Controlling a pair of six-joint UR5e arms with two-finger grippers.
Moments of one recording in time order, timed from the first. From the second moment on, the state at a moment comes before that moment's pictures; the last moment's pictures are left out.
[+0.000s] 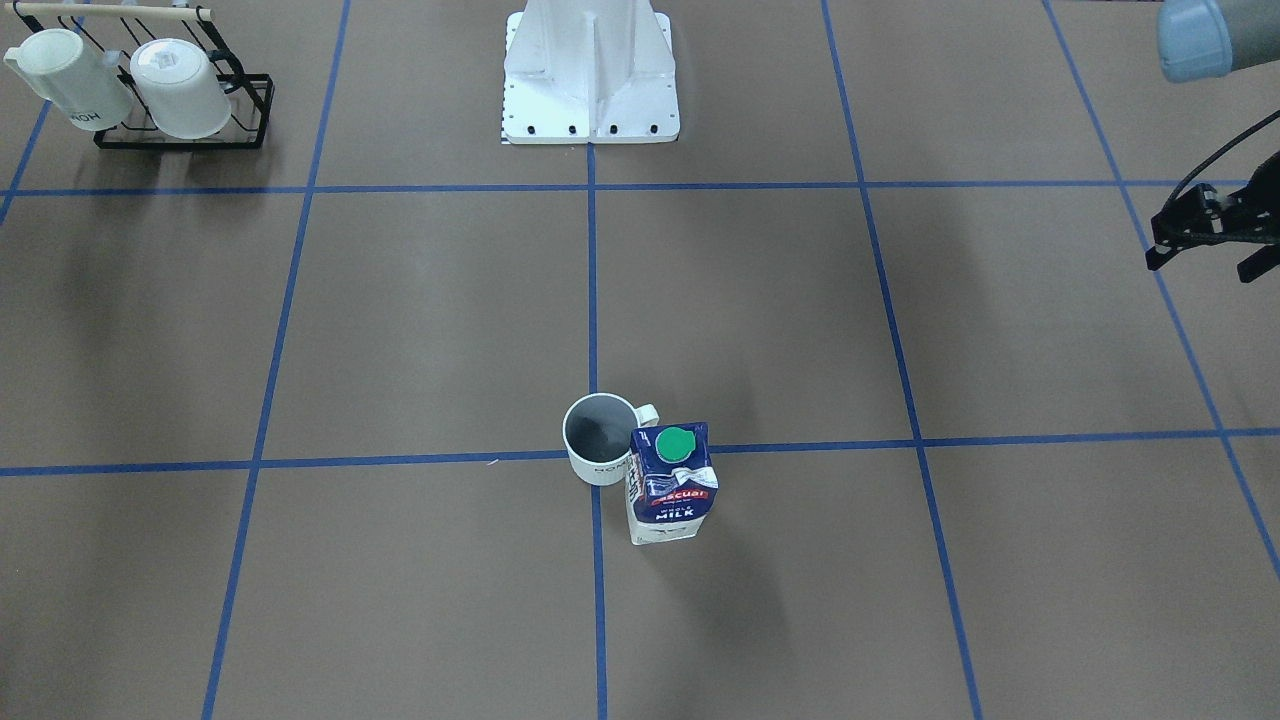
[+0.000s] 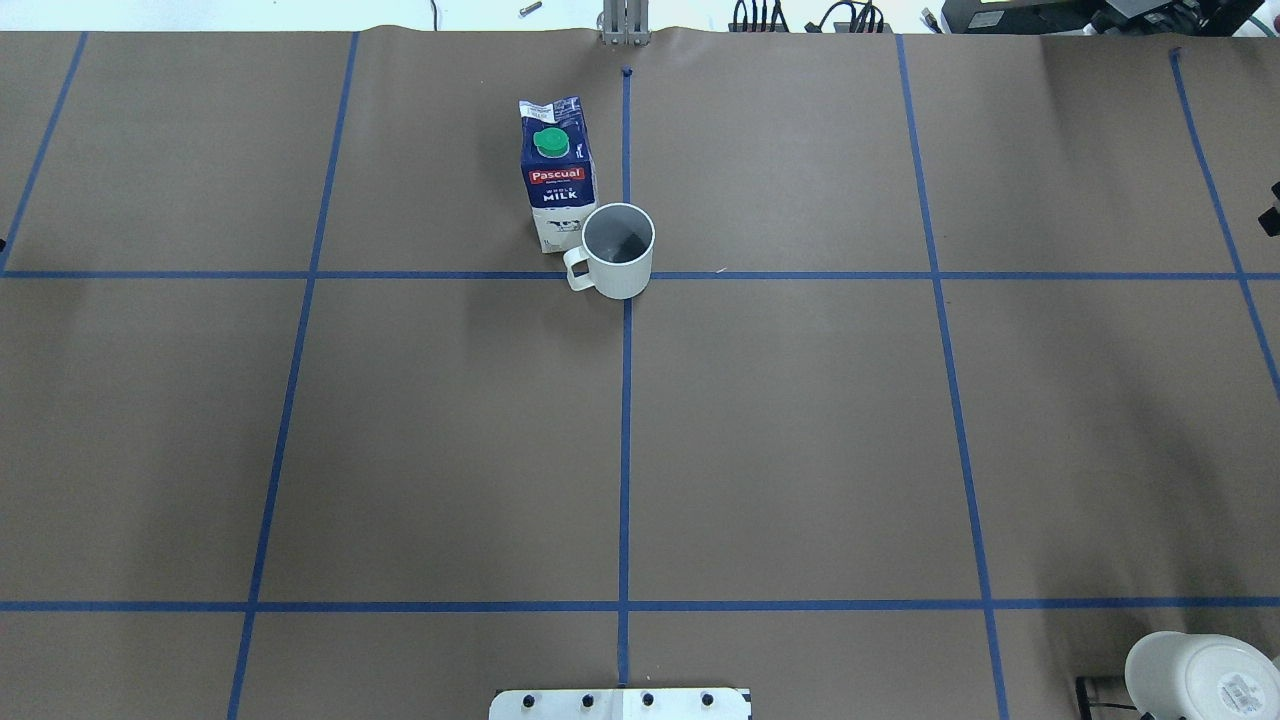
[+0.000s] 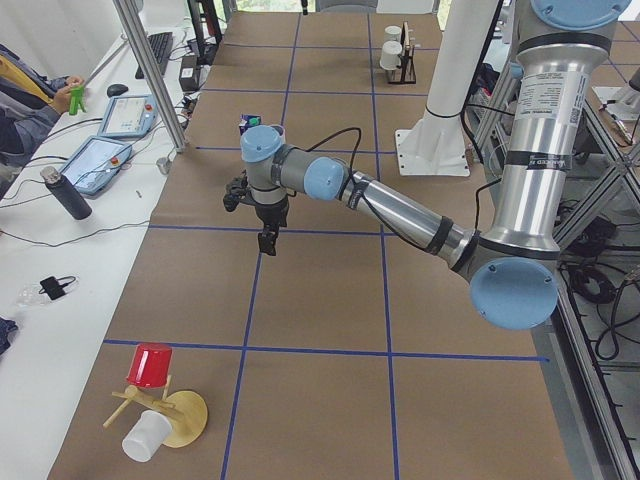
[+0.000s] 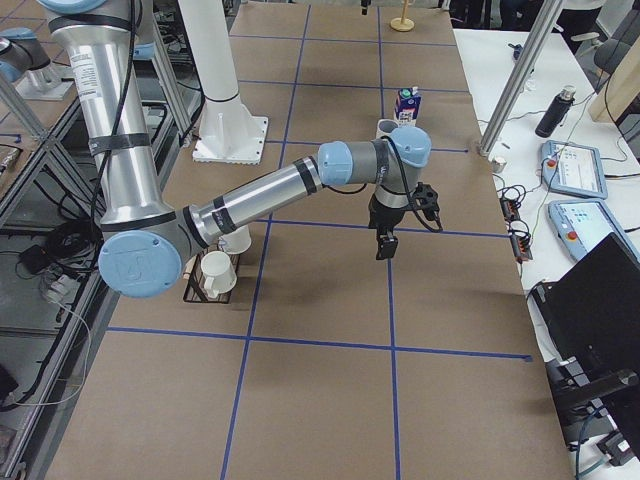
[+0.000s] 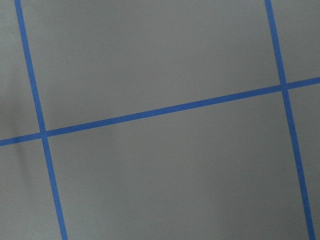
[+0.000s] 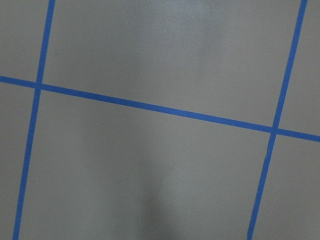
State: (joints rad) left arm -1.29 -1.68 -1.92 -1.40 -2.30 -0.20; right arm 1.38 -1.40 1.86 -1.94 2.32 0.02
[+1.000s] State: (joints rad) left arm -1.29 -1.68 -1.93 -1.40 -2.30 -0.20; right arm 1.38 -1.39 1.86 -1.94 2.32 0.02
